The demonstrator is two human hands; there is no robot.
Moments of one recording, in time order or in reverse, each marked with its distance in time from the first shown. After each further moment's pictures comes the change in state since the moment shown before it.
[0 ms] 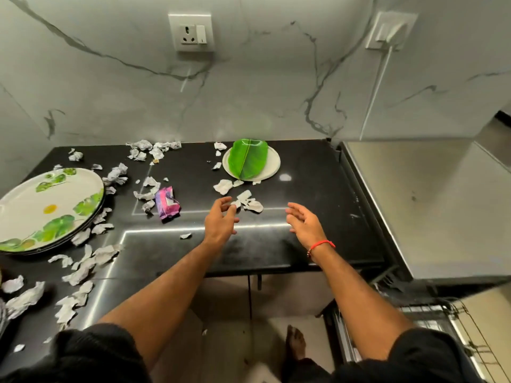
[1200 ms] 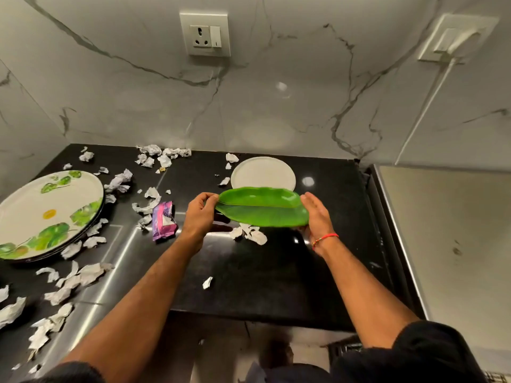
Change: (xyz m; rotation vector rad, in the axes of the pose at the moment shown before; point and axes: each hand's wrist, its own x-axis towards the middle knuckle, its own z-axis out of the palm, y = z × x) left_hand 0.072 0.067 -0.012 -0.207 0.077 -0.147; right_hand 0.136 -0.041 -0.002 0.438 -0.065 0.153
